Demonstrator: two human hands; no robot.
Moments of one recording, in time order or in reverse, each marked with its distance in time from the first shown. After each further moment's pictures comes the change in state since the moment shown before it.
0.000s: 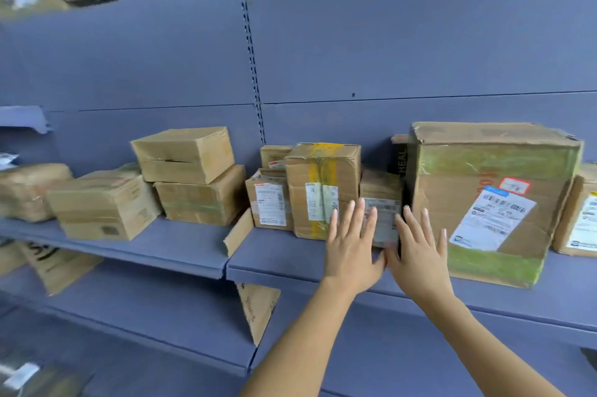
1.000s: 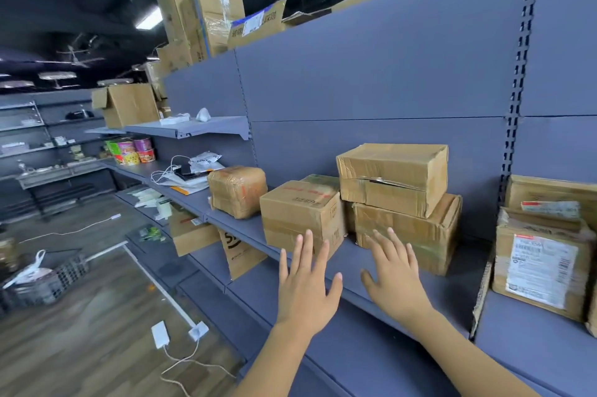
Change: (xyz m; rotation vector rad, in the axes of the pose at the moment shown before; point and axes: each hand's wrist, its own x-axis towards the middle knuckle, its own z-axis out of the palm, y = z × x) left_hand -0.172 -0.445 -0.068 0.282 -0.002 -0.565; right_hand 0.055 -0.424 0.197 0.337 -0.196 -0.562
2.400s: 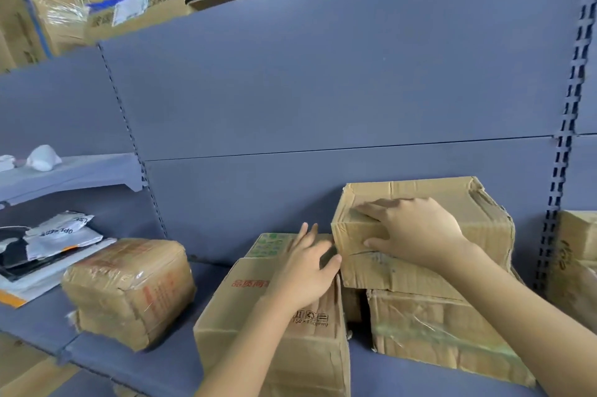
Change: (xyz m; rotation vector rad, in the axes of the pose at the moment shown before) left_hand 0.309 -0.065 0.104 -0.575 -0.325 0.402; right_hand 0.260 0.023 -0.028 -0.634 -0.107 0.080
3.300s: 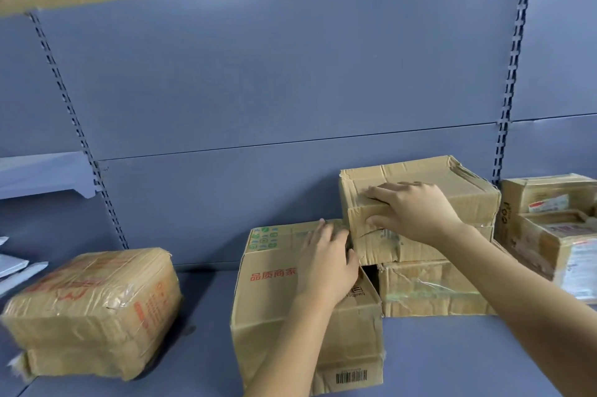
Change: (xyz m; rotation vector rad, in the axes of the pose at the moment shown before) left_hand -0.021 -0.013 0.006 -0.032 0.115 0.212; right_hand -0.008 -0.044 0.004 -0.096 0.087 0.228
